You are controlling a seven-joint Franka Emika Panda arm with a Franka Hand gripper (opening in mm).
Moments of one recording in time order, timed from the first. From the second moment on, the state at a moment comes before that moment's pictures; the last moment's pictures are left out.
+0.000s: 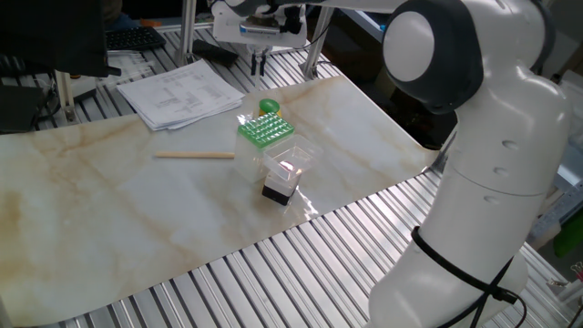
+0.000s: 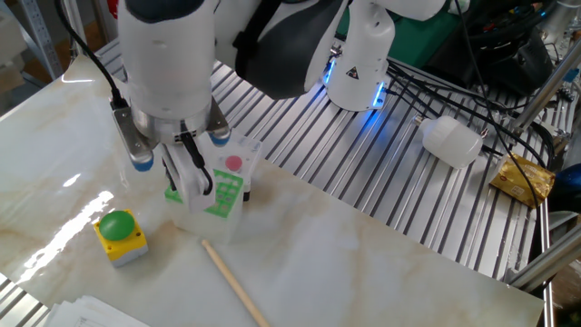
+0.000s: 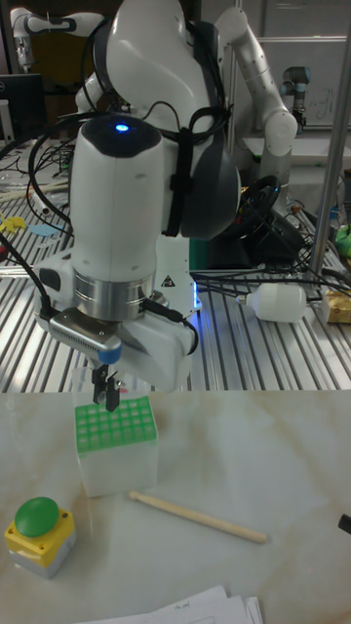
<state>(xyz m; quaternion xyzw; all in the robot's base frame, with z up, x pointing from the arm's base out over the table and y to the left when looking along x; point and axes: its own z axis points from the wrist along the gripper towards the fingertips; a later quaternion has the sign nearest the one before) 0.635 -0.072 0.301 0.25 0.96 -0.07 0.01</state>
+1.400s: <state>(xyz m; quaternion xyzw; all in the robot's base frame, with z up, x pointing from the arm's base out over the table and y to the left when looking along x) 0.641 -0.079 0.311 0.23 0.97 -0.09 0.04</state>
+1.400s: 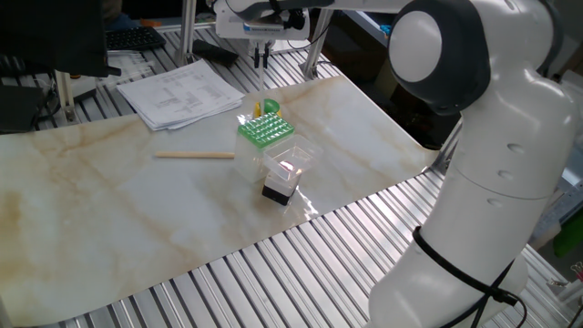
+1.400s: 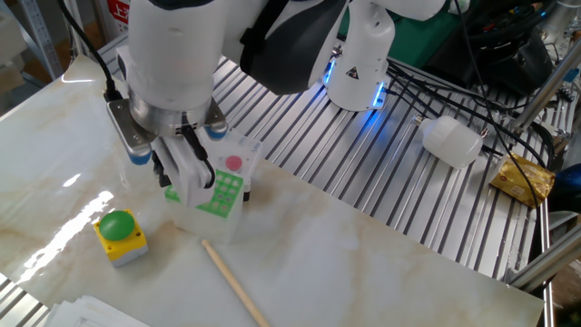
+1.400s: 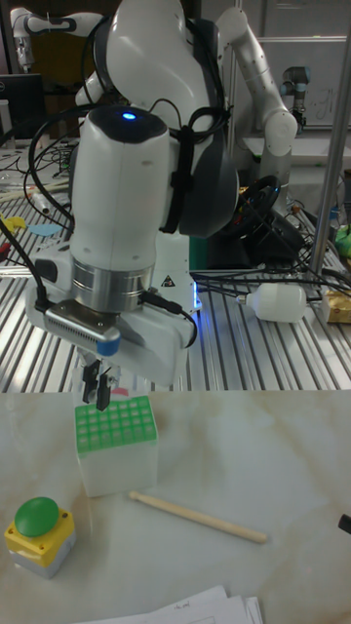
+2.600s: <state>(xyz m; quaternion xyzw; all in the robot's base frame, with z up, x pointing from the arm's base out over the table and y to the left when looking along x) 0.632 -0.095 0.332 0.24 0.96 -0.08 0.06</state>
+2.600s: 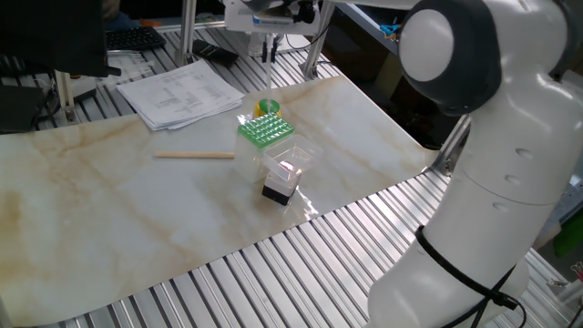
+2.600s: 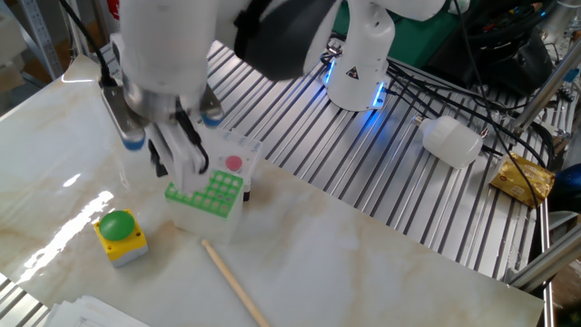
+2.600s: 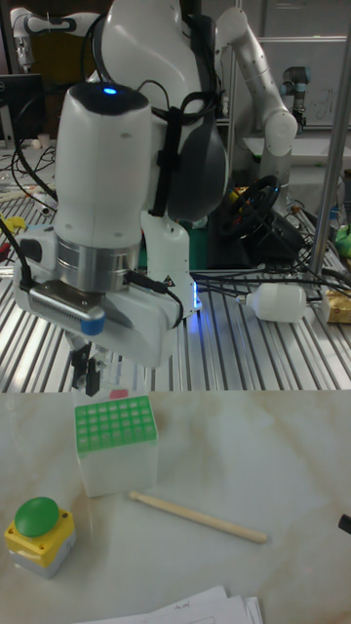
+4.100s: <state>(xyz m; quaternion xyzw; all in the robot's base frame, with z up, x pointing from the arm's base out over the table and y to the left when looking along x) 0.610 -0.114 0.350 0.30 0.94 -0.05 0.17</state>
